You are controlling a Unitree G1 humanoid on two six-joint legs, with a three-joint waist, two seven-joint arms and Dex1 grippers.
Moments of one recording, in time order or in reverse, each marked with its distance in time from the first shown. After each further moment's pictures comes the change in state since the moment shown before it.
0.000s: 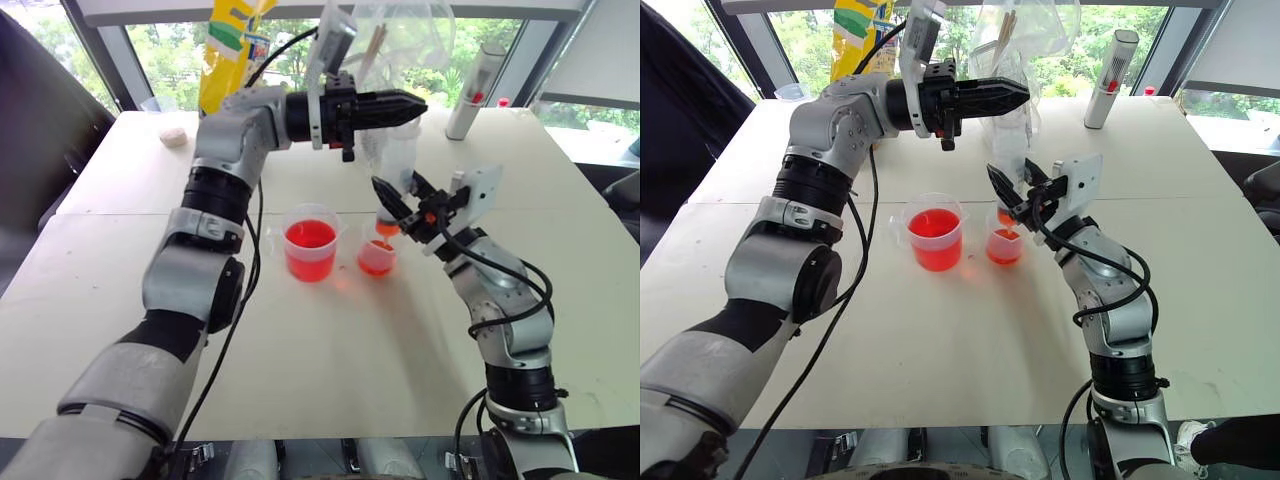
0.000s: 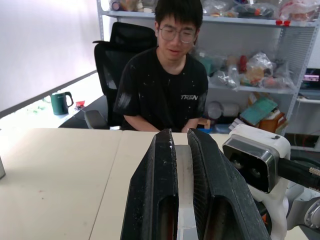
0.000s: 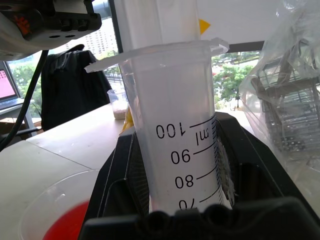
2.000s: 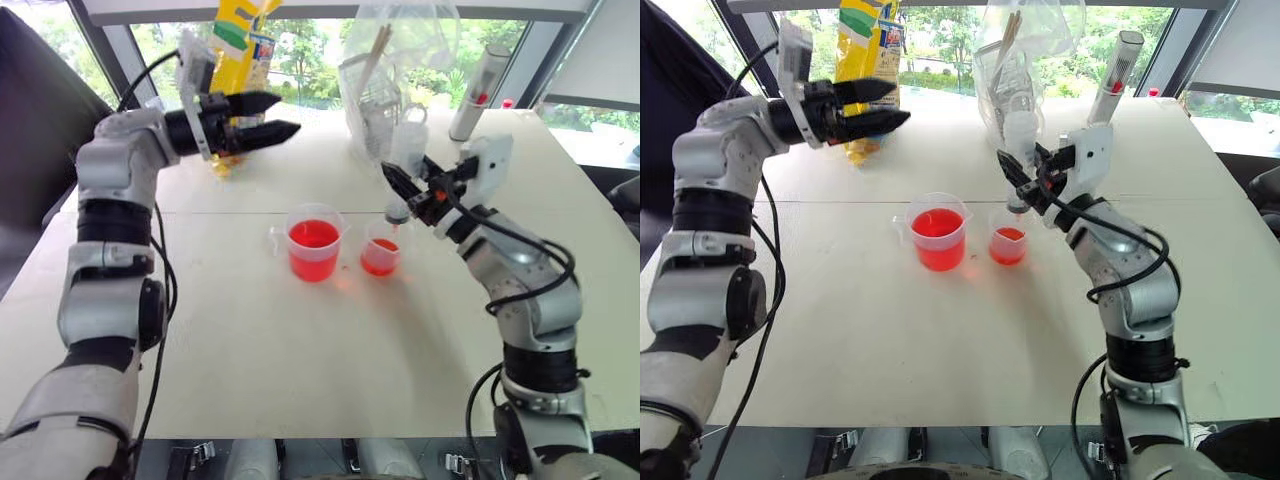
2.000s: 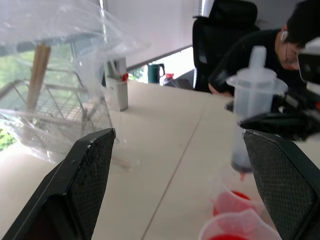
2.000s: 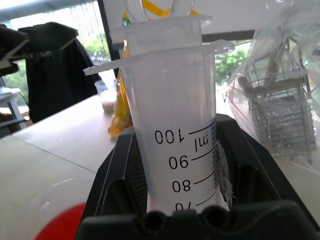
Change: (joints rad) left arm 0.270 0.350 0.077 -0.212 -0.003 0.053 0.043; right arm -0.165 -0.115 -0.040 -0.052 0.087 0.342 -0.111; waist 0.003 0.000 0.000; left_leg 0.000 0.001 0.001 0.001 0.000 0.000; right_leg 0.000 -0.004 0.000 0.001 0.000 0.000
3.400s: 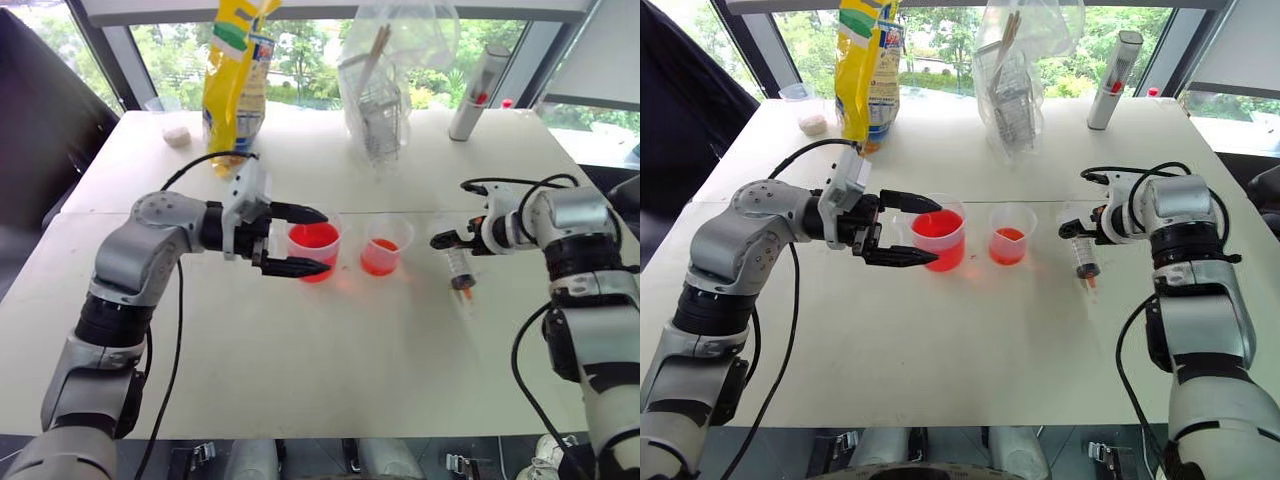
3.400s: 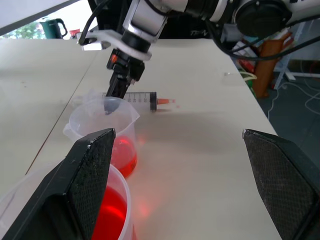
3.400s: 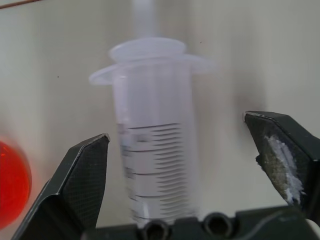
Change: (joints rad) left arm 0.421 0.079 -0.195 -0.658 -0.139 0.079 -0.039; right arm -0.399 -0.342 0.186 0.894 -0.128 0.625 0.226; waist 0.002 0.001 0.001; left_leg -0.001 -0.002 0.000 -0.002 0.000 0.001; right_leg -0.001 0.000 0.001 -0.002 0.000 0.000
